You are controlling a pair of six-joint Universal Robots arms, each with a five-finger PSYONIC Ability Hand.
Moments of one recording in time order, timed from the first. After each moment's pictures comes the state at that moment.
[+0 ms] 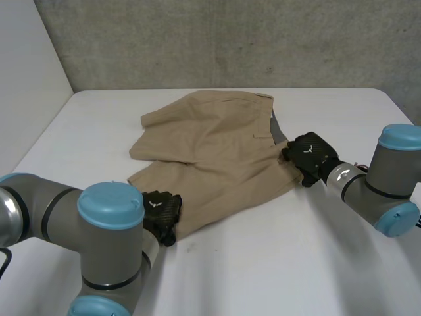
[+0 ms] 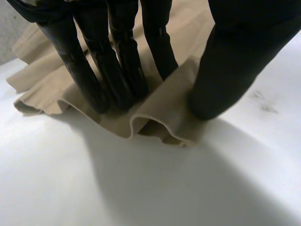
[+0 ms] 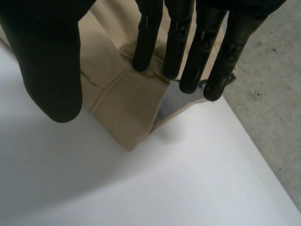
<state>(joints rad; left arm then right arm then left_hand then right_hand) 4.03 -2.11 -1.65 3.30 -1.82 3.21 1.77 -0.76 1.27 -0.21 1.11 2.38 0.97 0.98 0.97 0.97 0.78 0.50 0.60 0.61 0.61 0.41</state>
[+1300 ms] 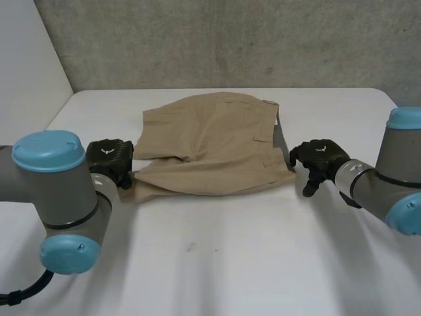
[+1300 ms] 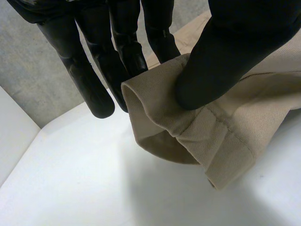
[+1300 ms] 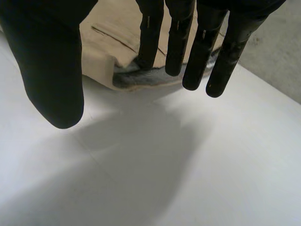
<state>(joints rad) 4.27 -2.04 -1.58 3.37 -1.81 3.35 1.79 -0.89 1.30 0.02 1.25 2.72 1.13 1.20 1.19 1.19 0.97 0.48 0.55 0.55 0.55 0.38</state>
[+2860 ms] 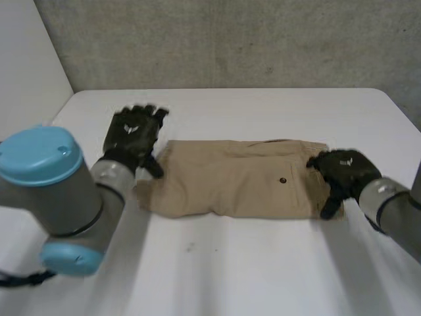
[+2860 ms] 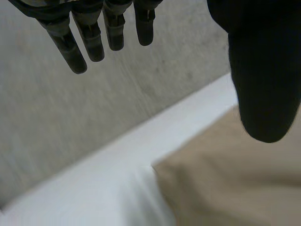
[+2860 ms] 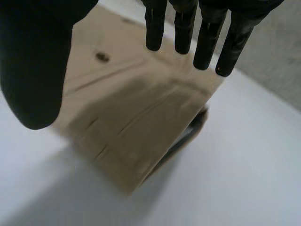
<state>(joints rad) 4.20 -1.93 -1.61 3.48 -1.67 3.31 1.77 -1.24 1.69 -0.01 1.36 2.74 0.19 0.20 0.22 0.21 0.05 0.26 0.31 0.31 0.31 0.14</state>
